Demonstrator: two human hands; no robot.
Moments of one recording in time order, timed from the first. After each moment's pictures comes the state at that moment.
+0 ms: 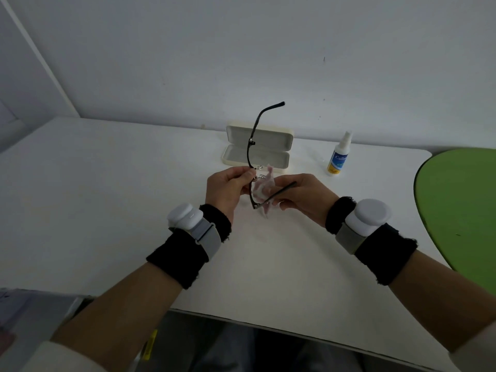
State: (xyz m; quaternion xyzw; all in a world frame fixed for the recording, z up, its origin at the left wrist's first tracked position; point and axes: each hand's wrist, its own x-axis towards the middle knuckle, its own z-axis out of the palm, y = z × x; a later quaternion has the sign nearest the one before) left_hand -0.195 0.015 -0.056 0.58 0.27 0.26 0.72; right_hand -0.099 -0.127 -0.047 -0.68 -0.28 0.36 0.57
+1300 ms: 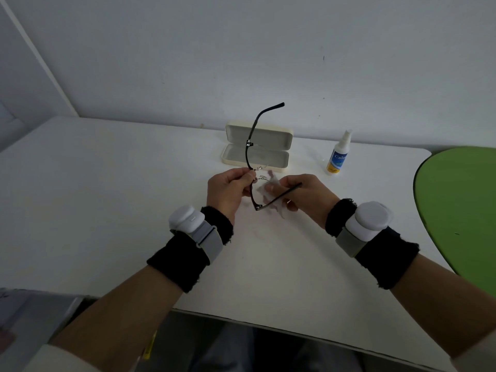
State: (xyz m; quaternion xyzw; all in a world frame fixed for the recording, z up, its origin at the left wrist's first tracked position) left_hand -0.197 0.007 -0.054 0.57 0.29 0.27 0.72; right_hand -0.102 -0.126 -0.049 -0.74 -0.25 0.31 0.55
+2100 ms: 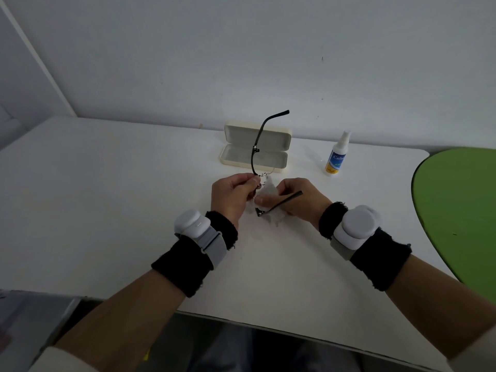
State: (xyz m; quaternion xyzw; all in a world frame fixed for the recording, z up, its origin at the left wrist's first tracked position) left_hand -0.196 0.000 -0.063 0.60 0.30 0.26 0.70; right_hand -0.106 -0.121 -0.054 -0.79 -0.25 0.28 0.48
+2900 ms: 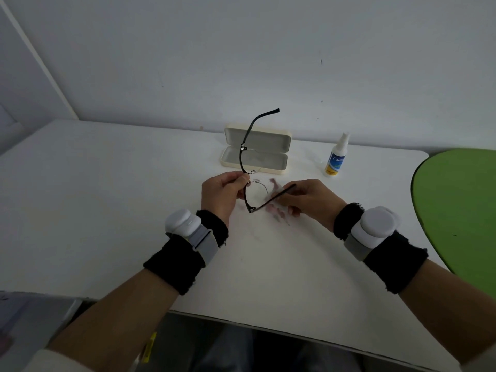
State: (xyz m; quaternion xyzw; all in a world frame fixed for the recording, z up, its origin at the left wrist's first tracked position) left_hand -0.202 0.015 -0.061 0.58 0.30 0.28 0.70; right_hand -0.094 -0.144 -0.053 -0.75 -0.30 0.29 0.51
